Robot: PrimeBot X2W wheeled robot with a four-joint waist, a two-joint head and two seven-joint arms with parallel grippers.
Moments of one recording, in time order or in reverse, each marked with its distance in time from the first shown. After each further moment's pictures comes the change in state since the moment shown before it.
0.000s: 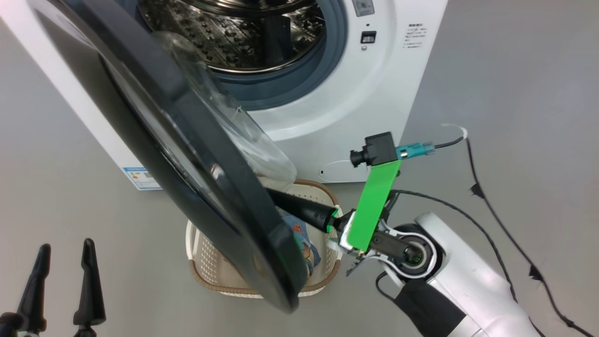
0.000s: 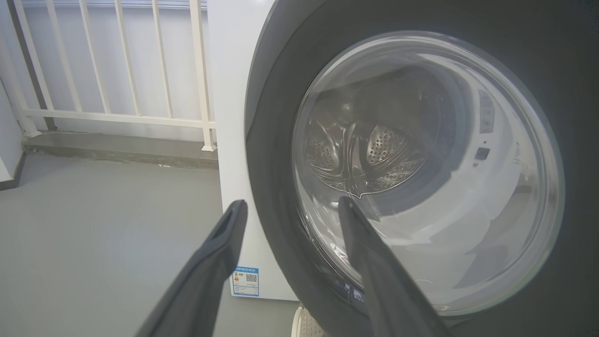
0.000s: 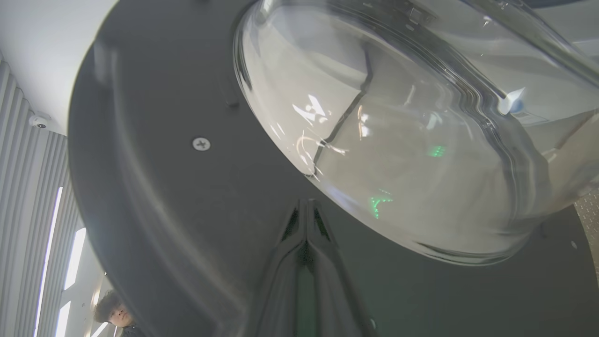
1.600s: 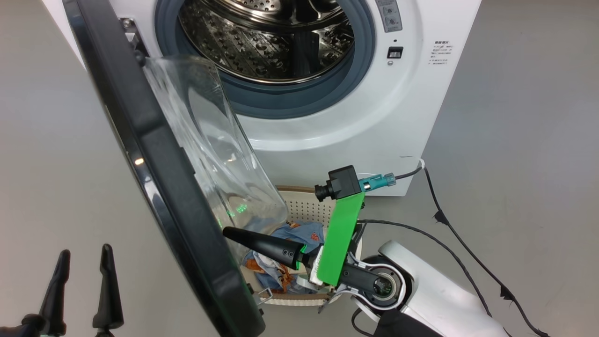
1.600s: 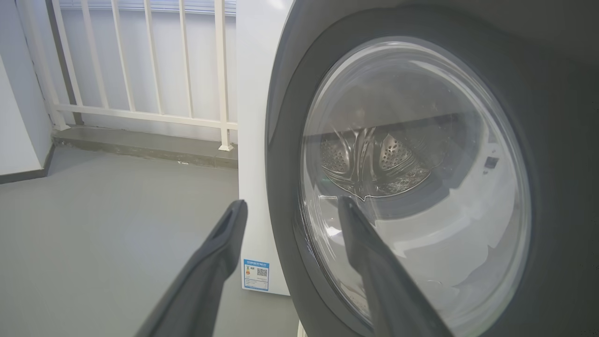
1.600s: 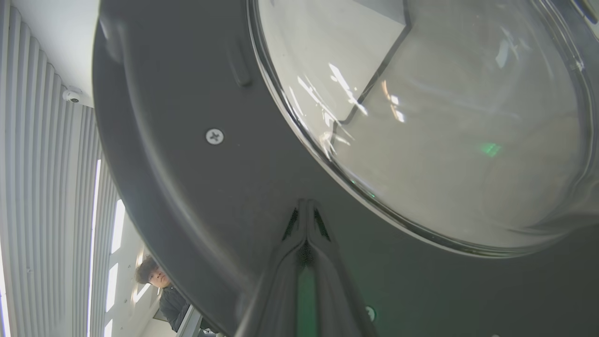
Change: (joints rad) left arm 0.009 -0.029 -0.044 0.012 0.009 0.000 0.000; right arm -0.001 0.005 0.207 0.003 0.139 0.000 -0.101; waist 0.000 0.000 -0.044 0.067
